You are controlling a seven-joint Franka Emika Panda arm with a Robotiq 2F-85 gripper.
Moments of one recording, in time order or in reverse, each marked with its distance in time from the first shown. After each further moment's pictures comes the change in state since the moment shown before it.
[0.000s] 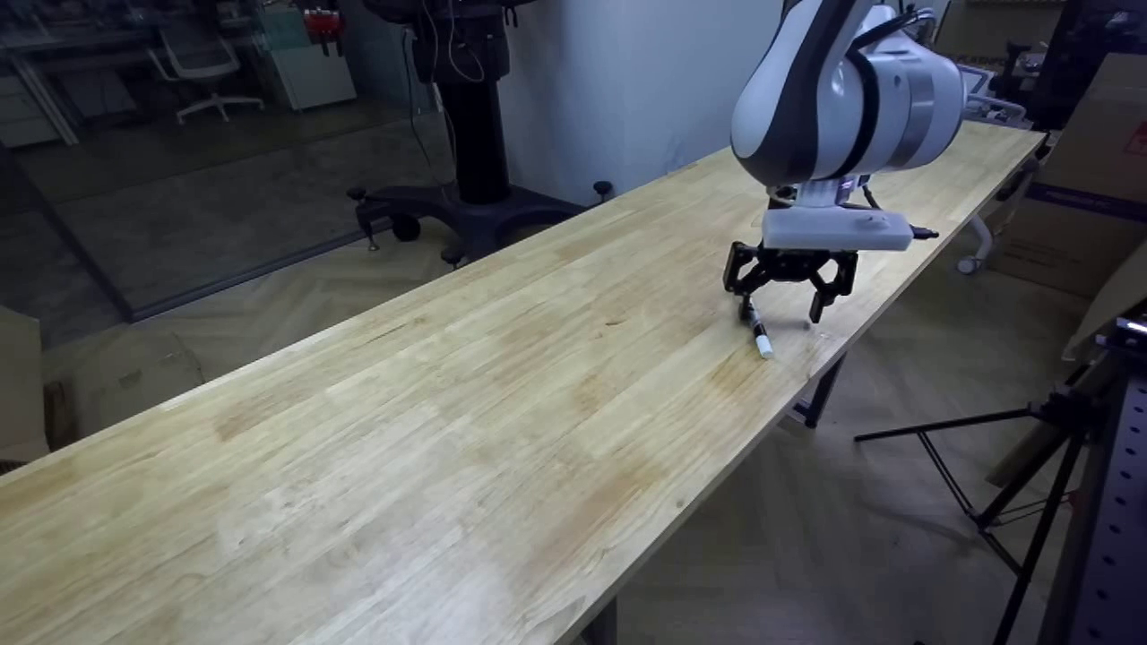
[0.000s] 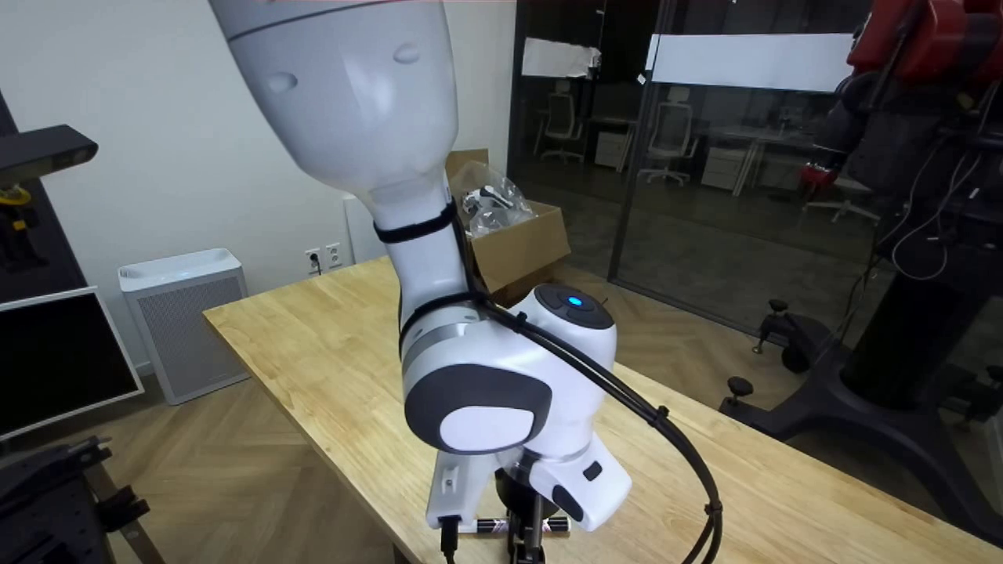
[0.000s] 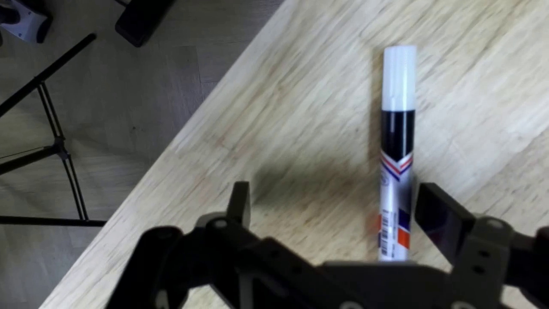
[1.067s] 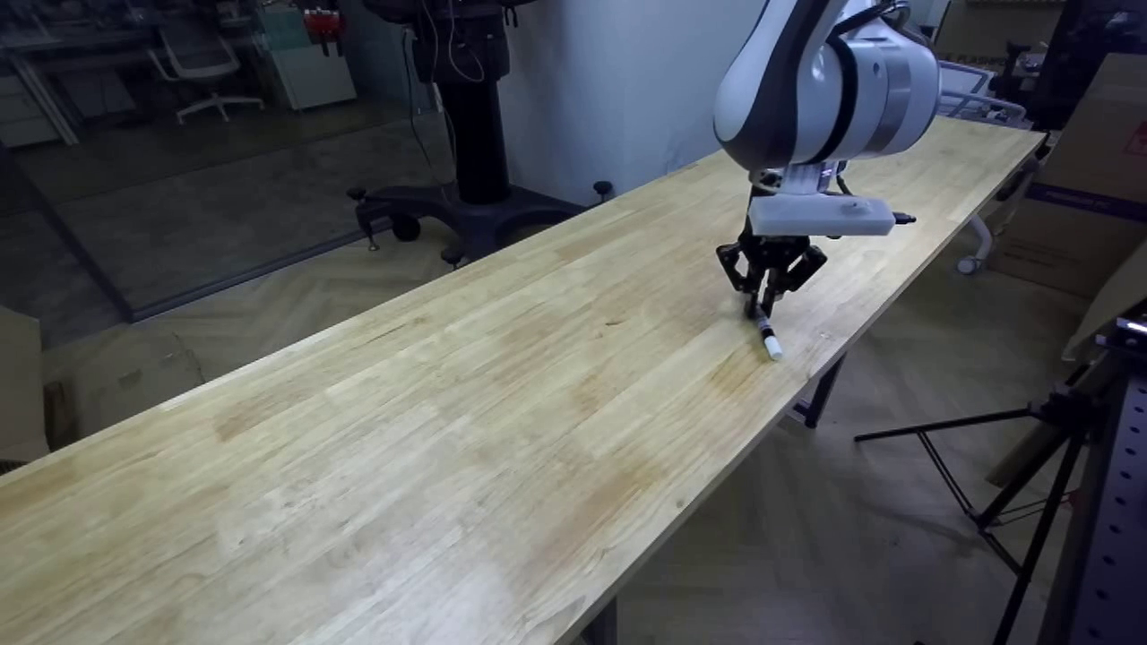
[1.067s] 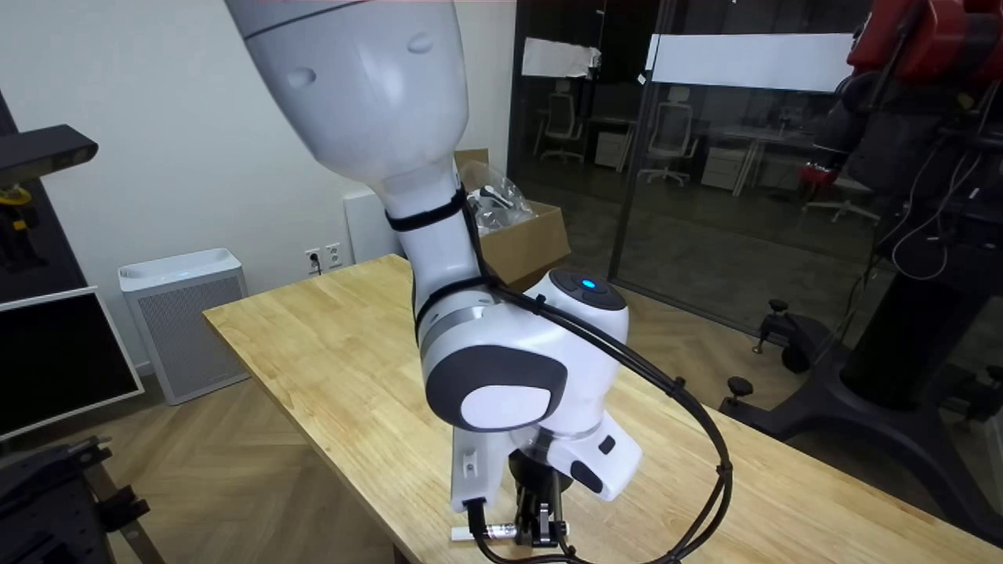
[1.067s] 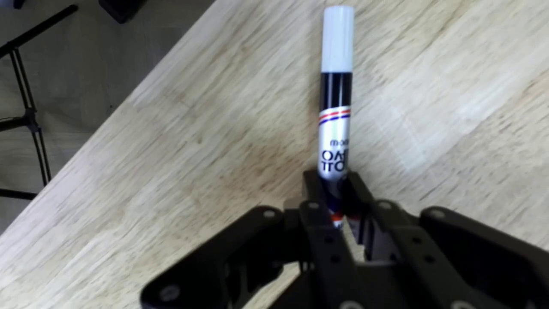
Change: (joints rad) arm -0.005 0.004 0.018 0.057 -0.002 -0.037 -0.079
